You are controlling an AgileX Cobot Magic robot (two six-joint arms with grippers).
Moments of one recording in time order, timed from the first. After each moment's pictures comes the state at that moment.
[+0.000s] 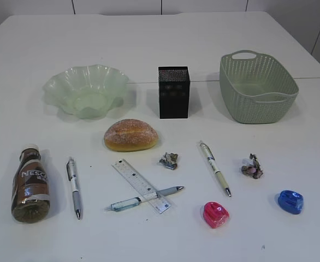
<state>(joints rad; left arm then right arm) -0.01 0.01 -0.51 -0.18 1.11 0.20 0.02 -0.02 -0.49 0.14 1.16 -0.26</state>
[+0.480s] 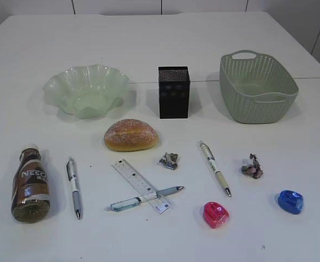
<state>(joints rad) -0.01 0.01 -0.51 -0.22 1.11 0.20 0.02 -0.02 -0.49 0.14 1.16 -0.26</state>
